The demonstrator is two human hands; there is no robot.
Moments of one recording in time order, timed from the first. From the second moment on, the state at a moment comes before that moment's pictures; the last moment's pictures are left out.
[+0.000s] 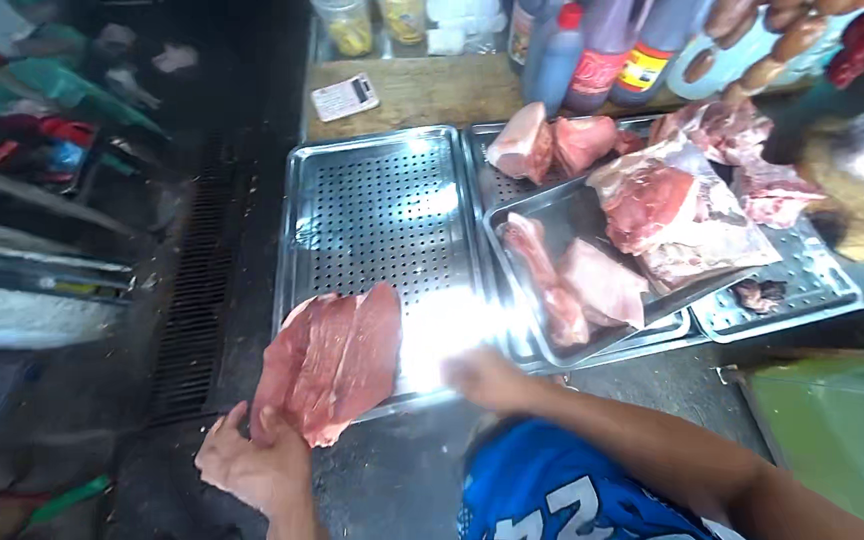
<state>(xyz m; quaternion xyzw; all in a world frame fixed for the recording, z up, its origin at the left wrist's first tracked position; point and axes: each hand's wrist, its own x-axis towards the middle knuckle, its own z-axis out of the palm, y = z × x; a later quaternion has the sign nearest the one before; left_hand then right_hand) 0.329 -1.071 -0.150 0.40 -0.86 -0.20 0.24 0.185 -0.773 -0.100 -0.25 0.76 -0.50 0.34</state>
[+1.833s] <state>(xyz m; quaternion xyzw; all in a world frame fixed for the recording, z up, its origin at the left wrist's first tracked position) 0.322 -0.863 -0.151 0.57 -0.59 -0.54 0.20 0.063 -0.396 -0.072 0.00 0.86 -0.50 0.00</state>
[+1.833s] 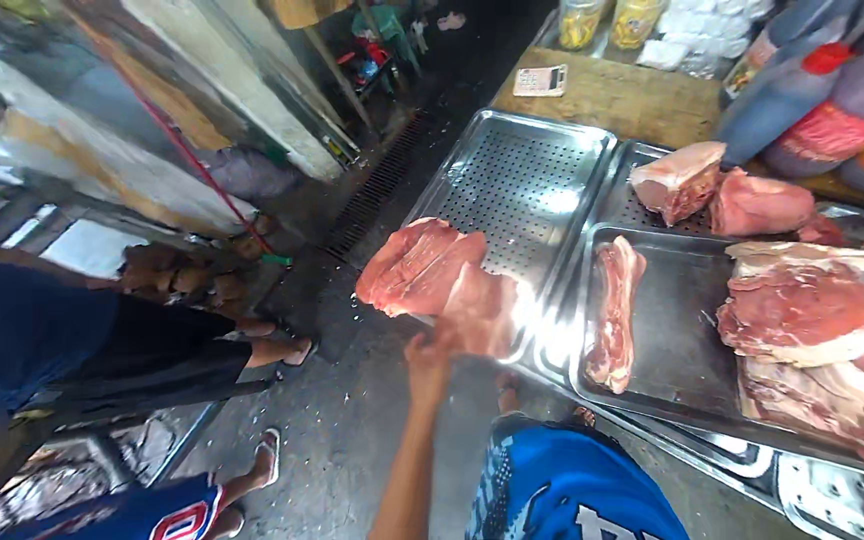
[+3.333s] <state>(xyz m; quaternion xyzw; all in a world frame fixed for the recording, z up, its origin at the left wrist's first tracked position) 0.158 -0.778 -0.132 0.29 -0.75 -0.59 0.06 0.057 -0.439 -0.059 0.13 0.83 -0.55 -0.04</state>
